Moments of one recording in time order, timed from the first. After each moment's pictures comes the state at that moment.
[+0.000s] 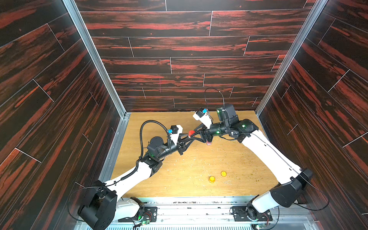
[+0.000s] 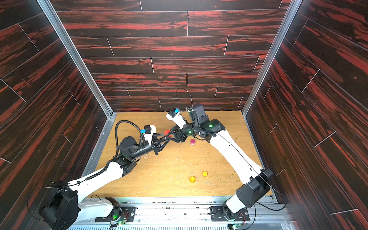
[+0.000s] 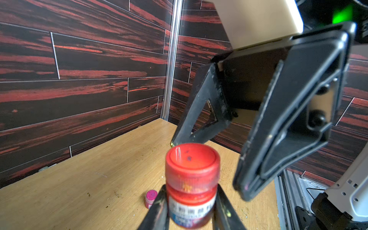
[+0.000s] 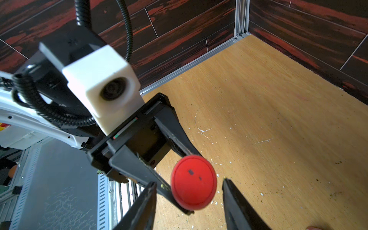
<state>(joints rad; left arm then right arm) -0.54 1.27 0.70 0.66 0.54 -0.21 0.63 1.56 1.68 -0.79 -0.64 -0.14</state>
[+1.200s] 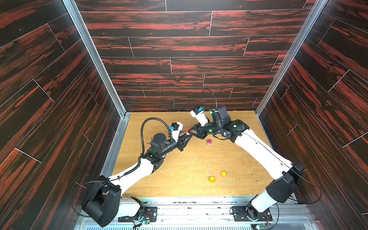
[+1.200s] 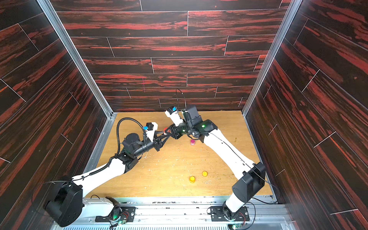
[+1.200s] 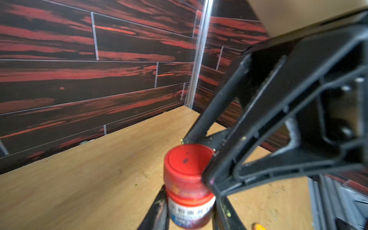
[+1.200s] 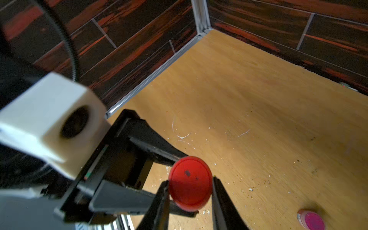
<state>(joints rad) -0.53 1.36 0.78 0.56 0.37 -0.16 0.70 1.63 1.67 -0.65 -0.33 0.10</state>
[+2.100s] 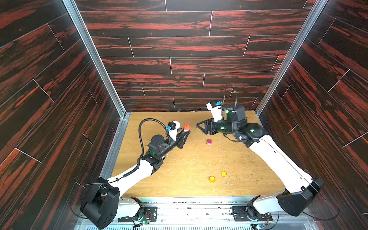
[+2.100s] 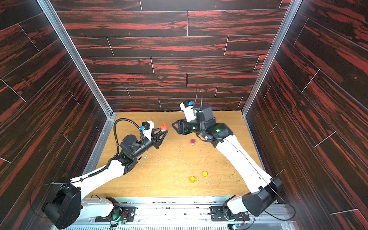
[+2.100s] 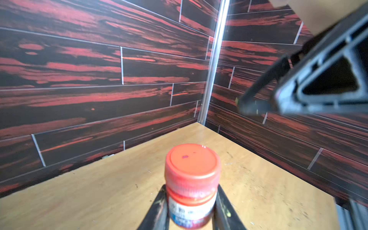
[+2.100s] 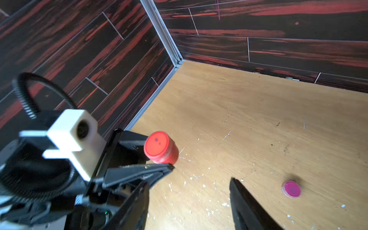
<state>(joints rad) -0.53 1.30 0.72 0.66 0.31 -0.16 0.58 1.43 1.61 -0.67 -0.38 0.21</state>
